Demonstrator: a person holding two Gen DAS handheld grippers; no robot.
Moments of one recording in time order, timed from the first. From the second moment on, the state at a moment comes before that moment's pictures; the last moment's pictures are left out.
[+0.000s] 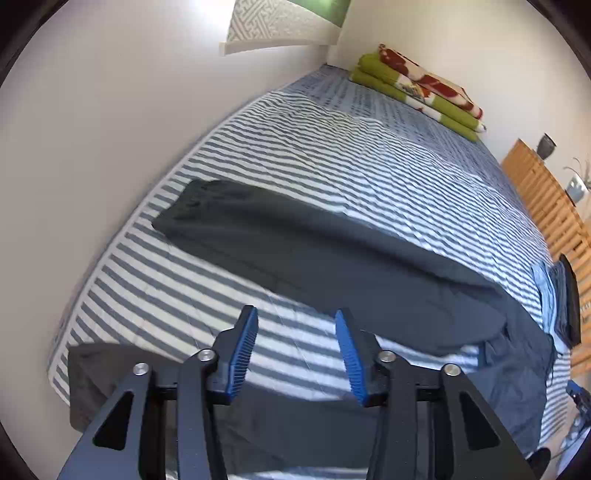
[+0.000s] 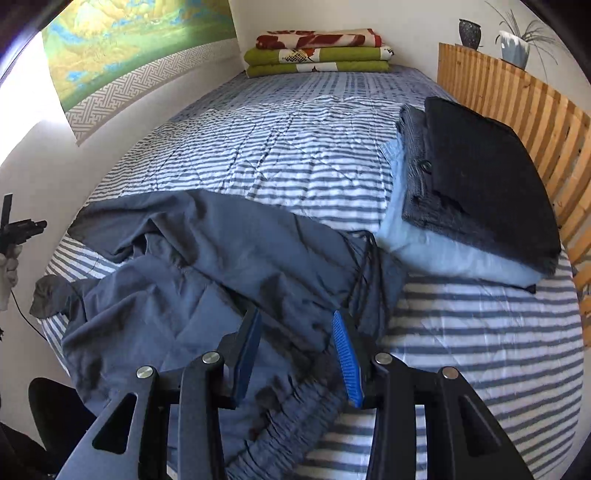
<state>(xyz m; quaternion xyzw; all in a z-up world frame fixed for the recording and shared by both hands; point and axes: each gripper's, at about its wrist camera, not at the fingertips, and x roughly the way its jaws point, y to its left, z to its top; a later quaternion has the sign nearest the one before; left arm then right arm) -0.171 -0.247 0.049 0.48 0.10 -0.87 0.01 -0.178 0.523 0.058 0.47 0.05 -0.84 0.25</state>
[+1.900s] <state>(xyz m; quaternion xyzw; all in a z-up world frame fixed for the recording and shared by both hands) -0.118 -0.420 -0.052 0.54 0.26 -0.77 0.22 0.001 0.246 -0.026 0.45 0.34 -0.64 0.53</state>
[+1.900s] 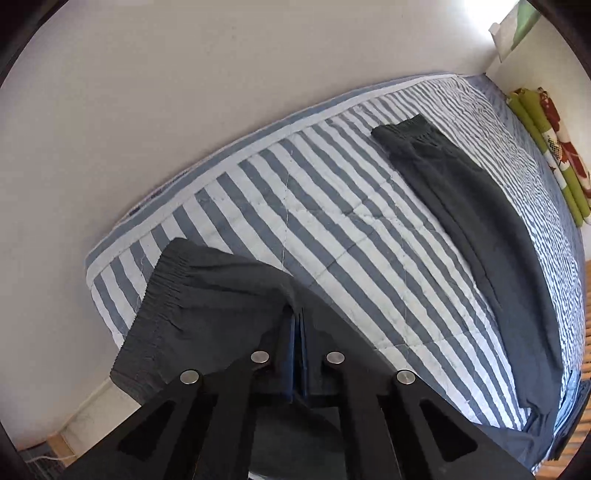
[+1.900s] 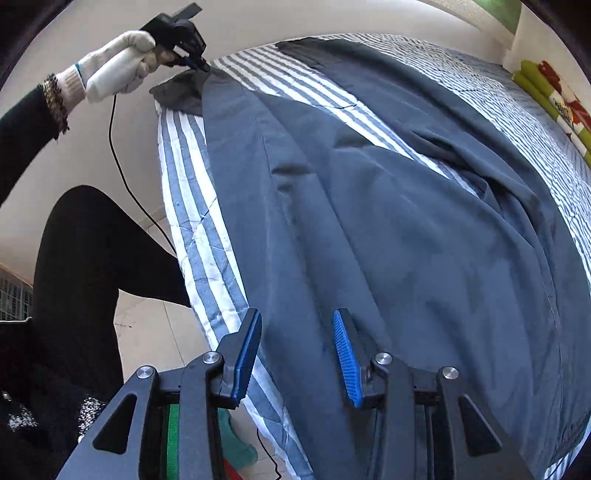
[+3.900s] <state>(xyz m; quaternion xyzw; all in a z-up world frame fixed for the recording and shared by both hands) -0.140 -0.339 0.014 0.48 0.16 -0.86 0.12 -0.015 0.350 0.045 0.42 0.22 -0.72 0.51</state>
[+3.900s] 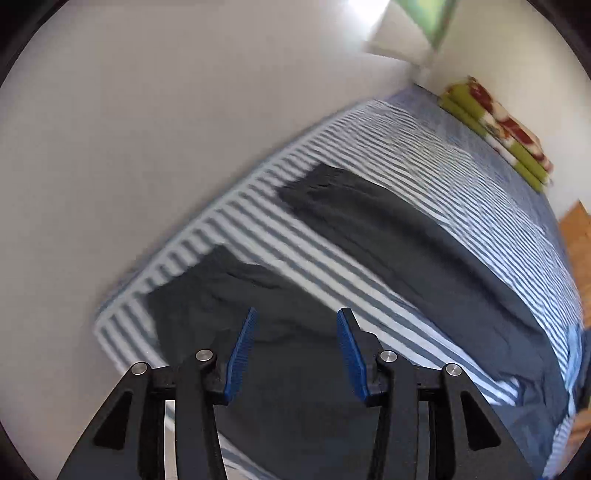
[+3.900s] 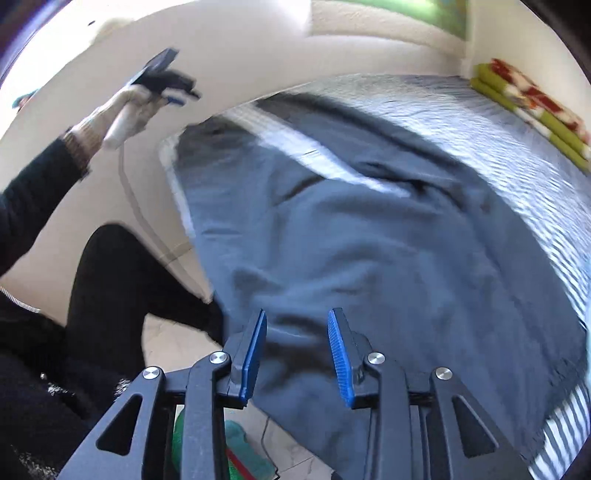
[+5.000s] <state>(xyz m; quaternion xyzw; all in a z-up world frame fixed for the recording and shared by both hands) -0.066 -0.488 -0.055 0.50 0.31 -0.78 0.23 0.039 0.328 0.015 0.38 0.31 -0.68 0.55</state>
